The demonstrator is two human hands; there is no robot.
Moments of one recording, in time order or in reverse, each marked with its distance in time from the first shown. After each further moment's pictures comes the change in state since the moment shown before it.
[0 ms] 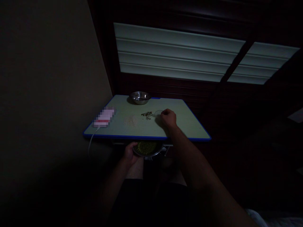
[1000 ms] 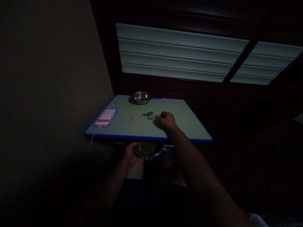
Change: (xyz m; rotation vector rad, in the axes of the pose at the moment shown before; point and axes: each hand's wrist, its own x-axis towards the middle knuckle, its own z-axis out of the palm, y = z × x) left_hand 0.003 -0.001 -0.002 0.021 0.003 0.001; right_hand -0.009 -0.004 0.001 -0.079 -0.142 -0.137
